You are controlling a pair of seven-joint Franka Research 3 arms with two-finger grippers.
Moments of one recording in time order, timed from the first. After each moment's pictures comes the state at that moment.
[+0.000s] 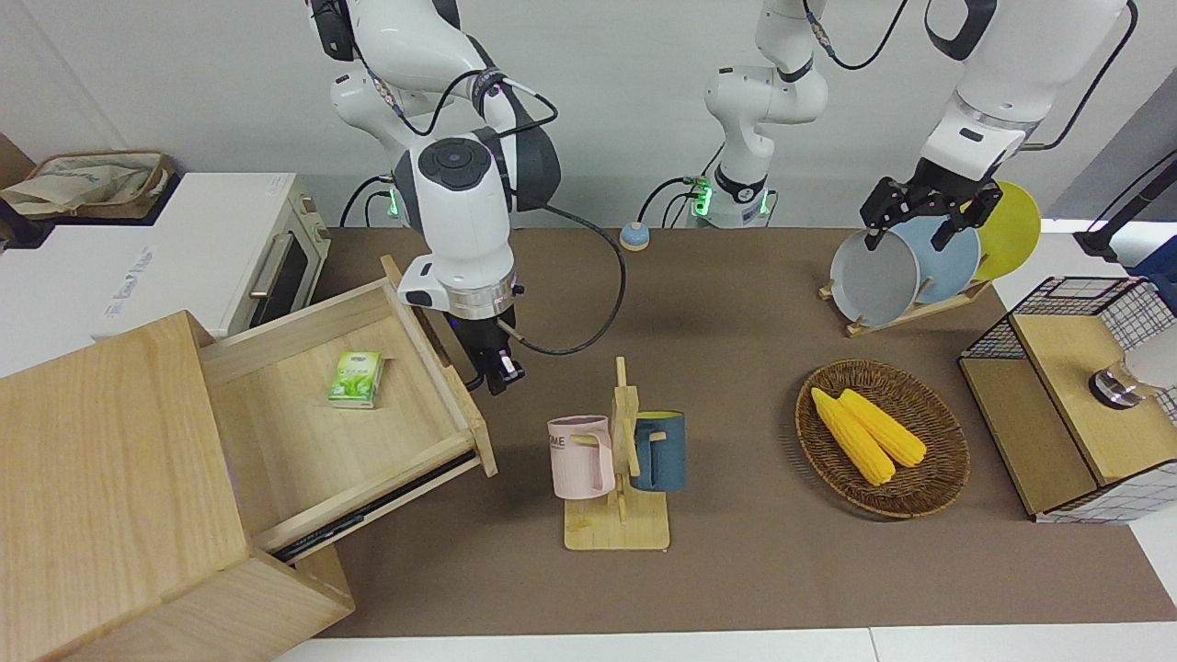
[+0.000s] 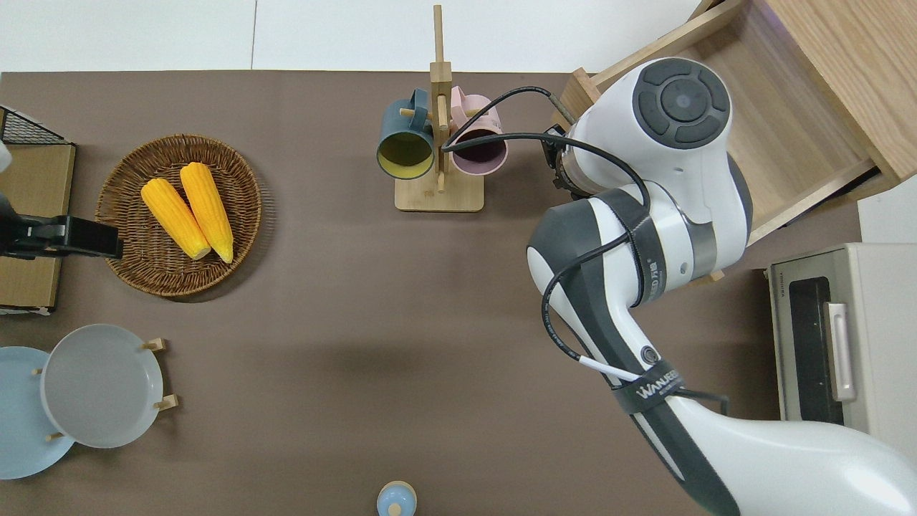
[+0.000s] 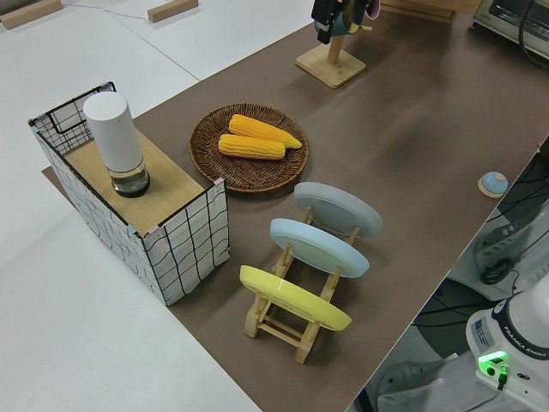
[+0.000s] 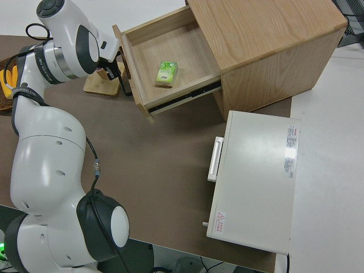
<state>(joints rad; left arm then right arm) -0.15 0.04 0.15 -1.49 -0.02 1.56 0.05 0.40 0.45 -0.09 -1.34 0.00 1.95 1.30</state>
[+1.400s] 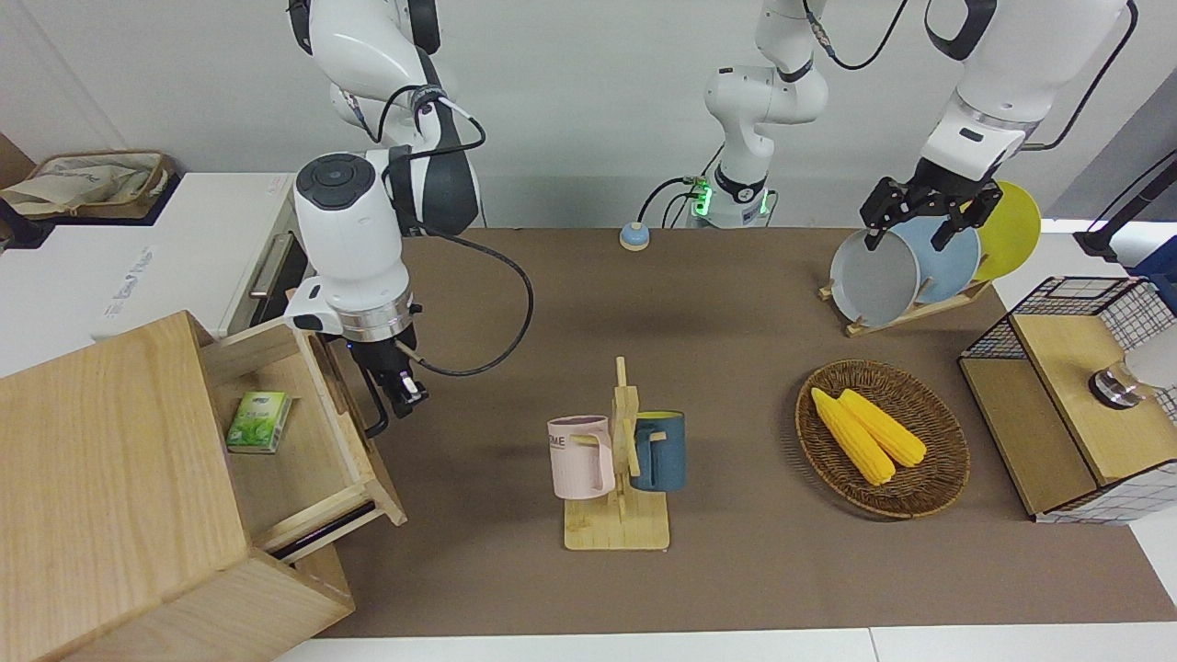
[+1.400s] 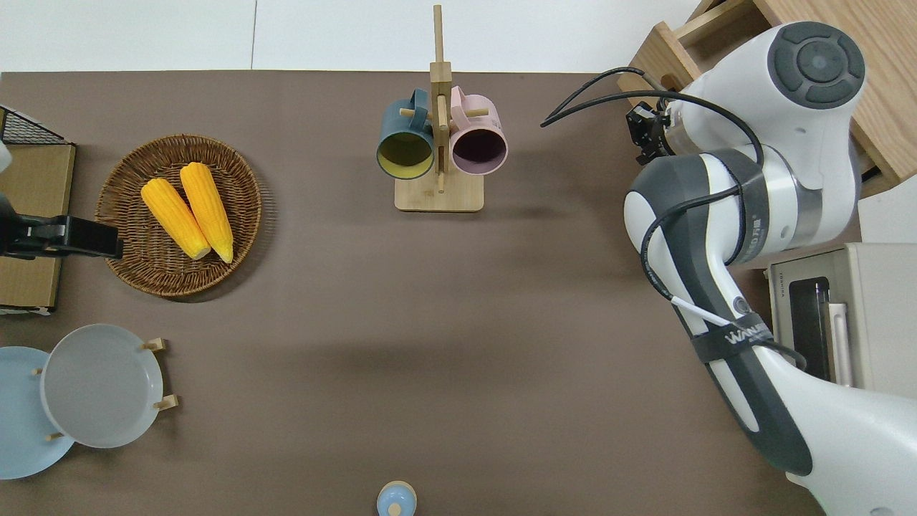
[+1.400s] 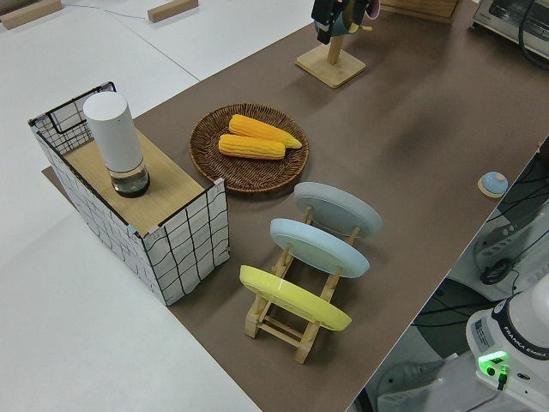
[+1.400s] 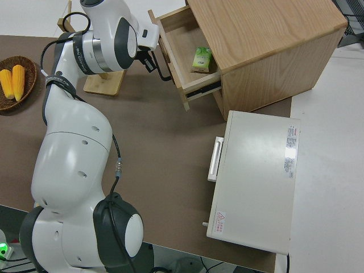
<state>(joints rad) -0.15 0.04 0.15 -1.49 -0.02 1.56 0.05 0.30 0.45 -0.17 -1.34 0.01 1.95 1.01</state>
